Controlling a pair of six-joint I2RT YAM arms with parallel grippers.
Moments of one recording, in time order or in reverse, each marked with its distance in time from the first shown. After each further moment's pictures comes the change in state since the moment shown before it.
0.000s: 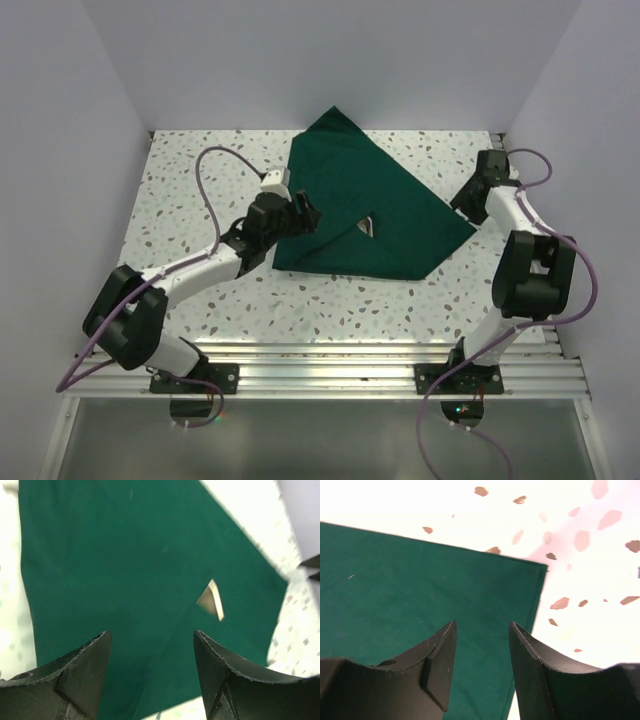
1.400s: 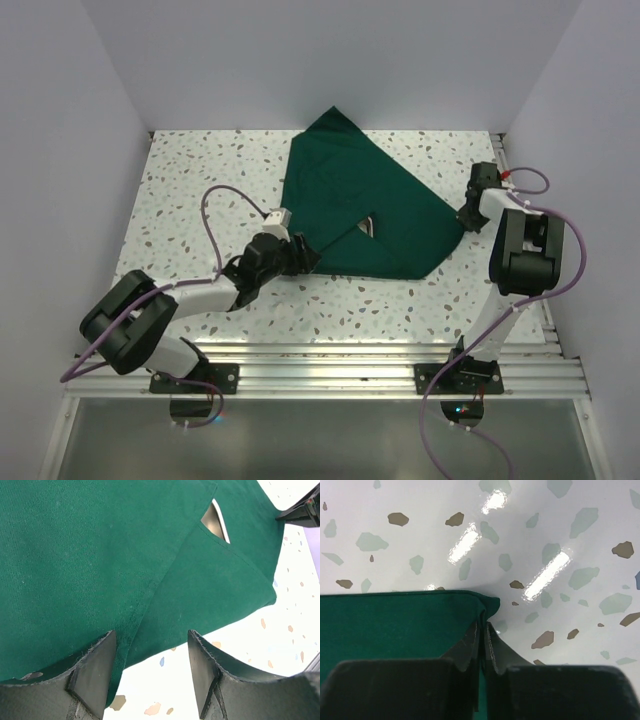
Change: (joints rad) left arm -0.073 -0.023 -0.375 0.275 0.120 -0.060; right arm -0.029 0.192 -0.013 0.066 0.165 0.119
